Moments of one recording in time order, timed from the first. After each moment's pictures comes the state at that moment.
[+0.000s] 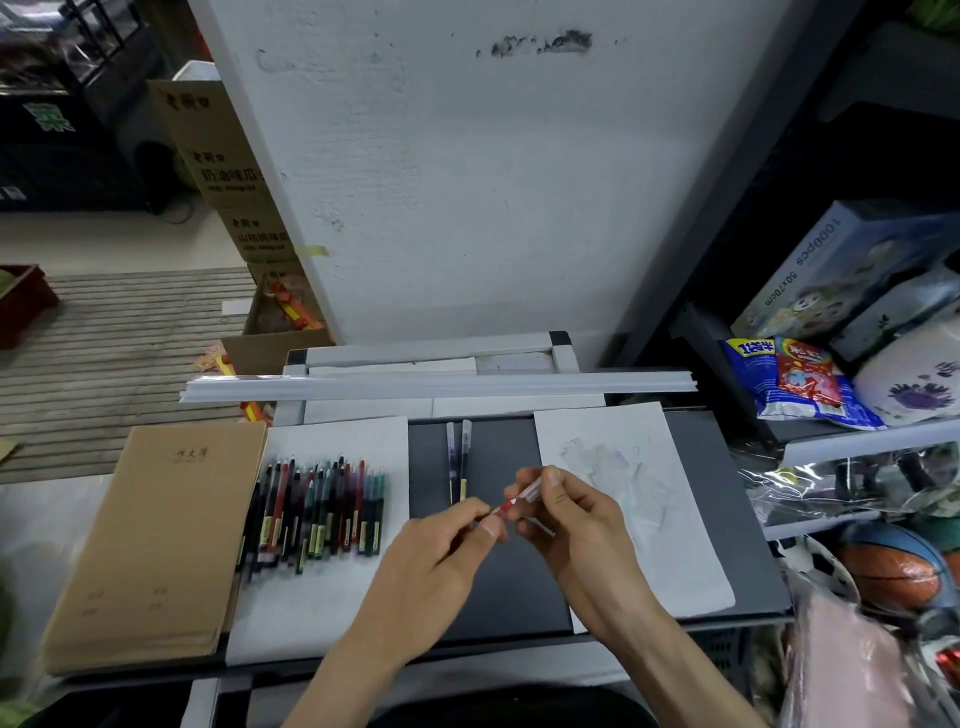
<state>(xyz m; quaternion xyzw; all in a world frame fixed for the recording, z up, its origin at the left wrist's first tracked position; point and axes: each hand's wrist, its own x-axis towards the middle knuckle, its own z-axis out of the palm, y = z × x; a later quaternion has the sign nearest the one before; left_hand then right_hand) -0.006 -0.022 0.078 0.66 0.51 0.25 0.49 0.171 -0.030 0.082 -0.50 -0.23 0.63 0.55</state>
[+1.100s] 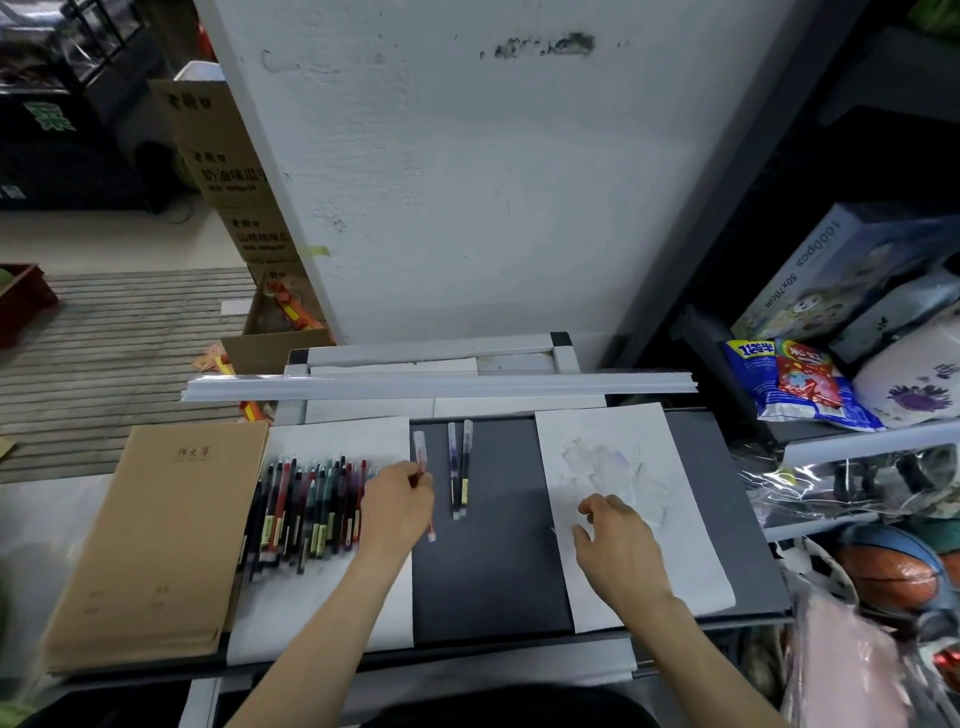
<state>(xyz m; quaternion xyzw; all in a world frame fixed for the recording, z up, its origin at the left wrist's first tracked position) -0.020 0.060 -0.026 0.55 0.73 0.19 0.35 0.239 -0.024 -0.023 -0.79 -0.58 0.18 0.06</state>
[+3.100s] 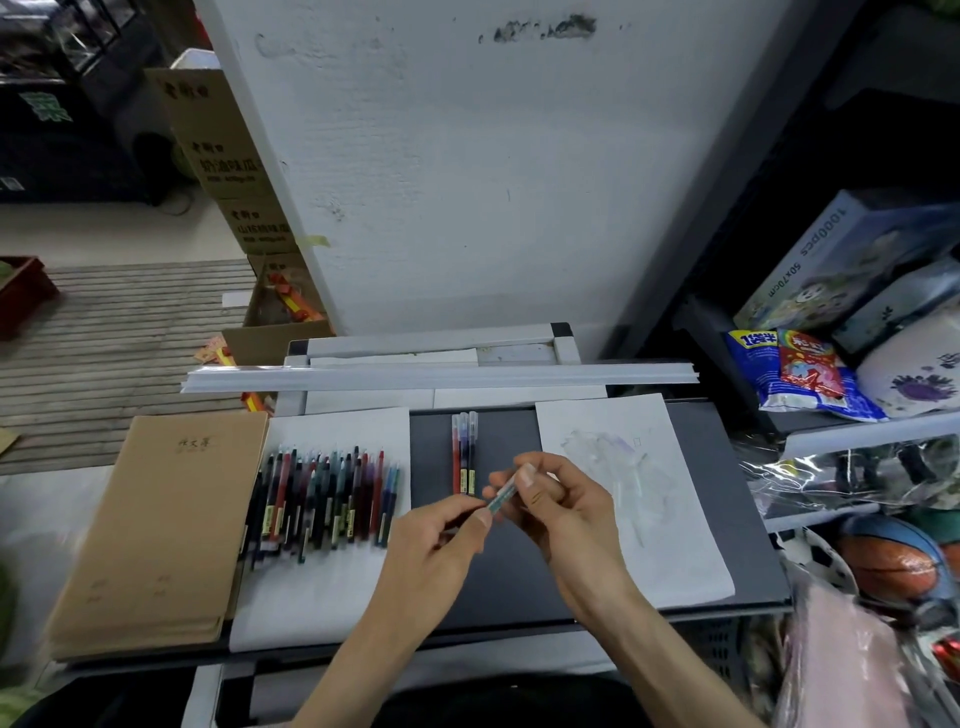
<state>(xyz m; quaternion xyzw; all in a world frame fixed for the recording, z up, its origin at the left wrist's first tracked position) -0.002 -0.024 0.064 0.57 0.52 0.32 0.54 0.160 -0.029 0.072 -0.51 -0.23 0.60 0.57</state>
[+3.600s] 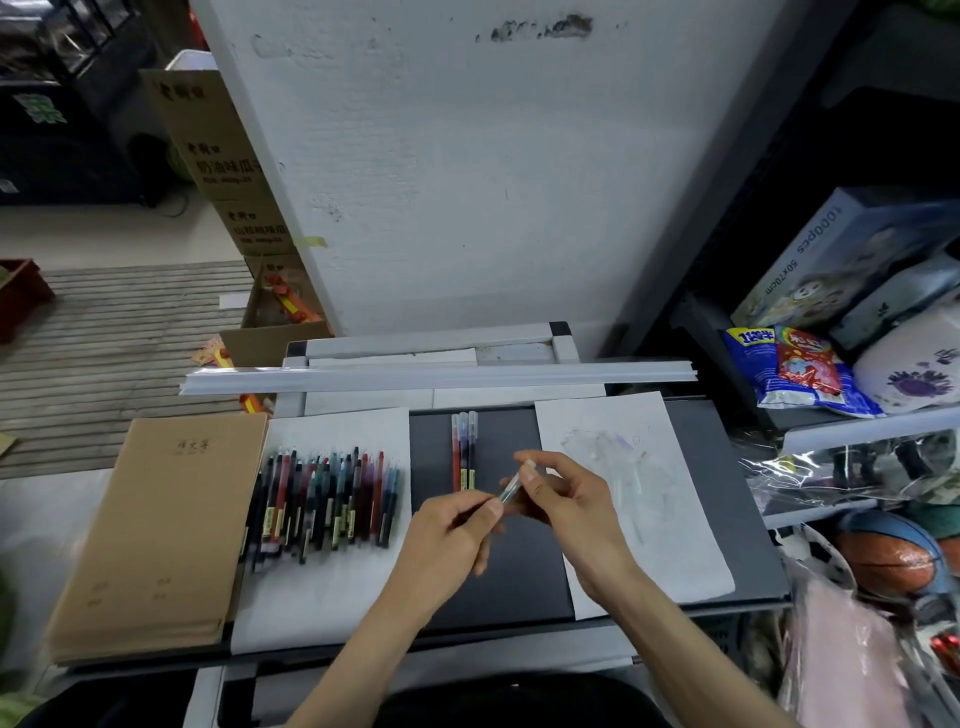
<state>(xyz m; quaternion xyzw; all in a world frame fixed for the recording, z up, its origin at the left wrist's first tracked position) 0.008 -0.008 0.034 0.51 0.53 0.28 0.62 0.178 -0.014 0.047 -0.60 -0.32 0.57 0.47</state>
